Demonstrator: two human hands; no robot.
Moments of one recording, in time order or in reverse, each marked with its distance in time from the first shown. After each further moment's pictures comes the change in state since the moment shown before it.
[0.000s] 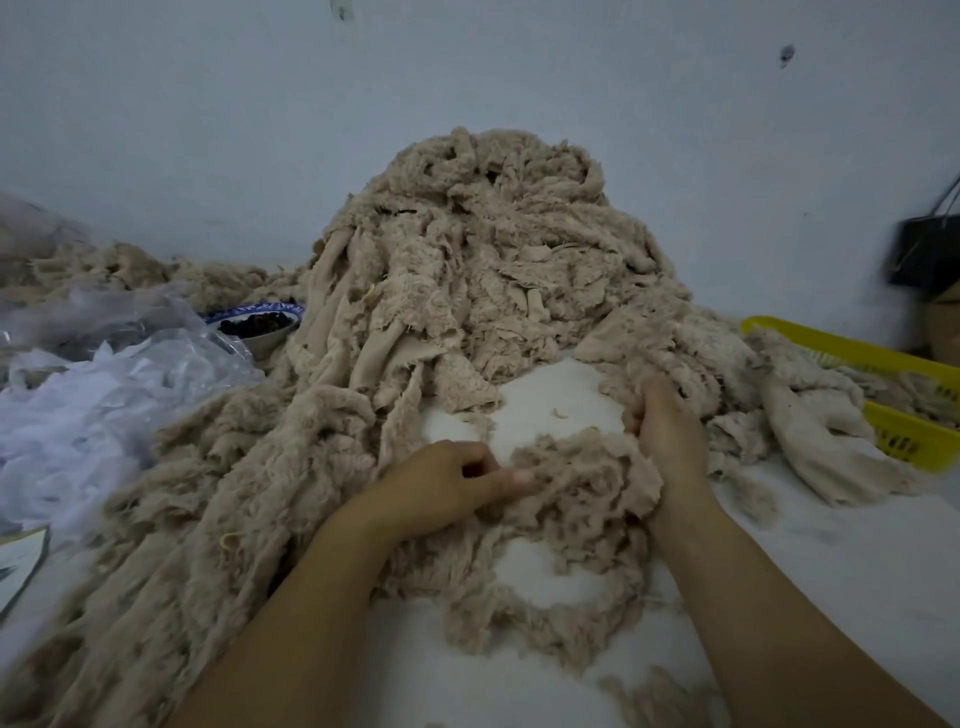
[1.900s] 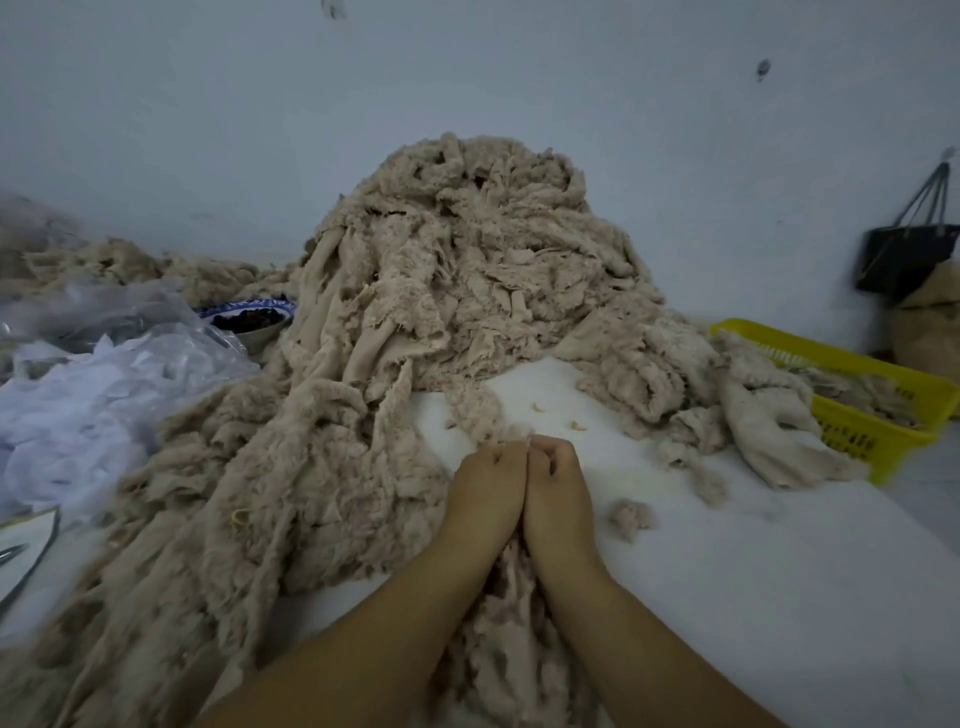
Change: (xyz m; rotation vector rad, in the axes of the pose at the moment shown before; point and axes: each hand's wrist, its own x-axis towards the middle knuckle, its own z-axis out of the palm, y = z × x) left_hand -0.004 0.059 0.070 -0.116 0.330 -0.242; right_hand -0.083 0.035 0.029 -0.251 -0.182 -0.135
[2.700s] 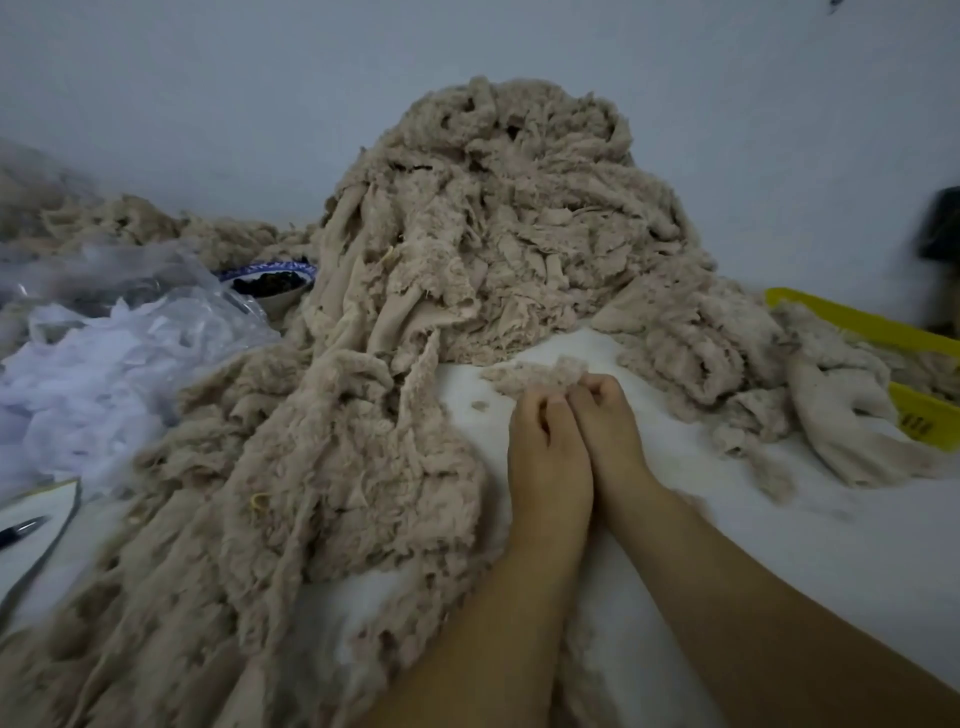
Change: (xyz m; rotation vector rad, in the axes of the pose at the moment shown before) left_hand 0.006 0.014 0.027 -0.679 0.261 -0.048; right_hand 0.060 -0.004 0.002 0.062 -0.081 0.006
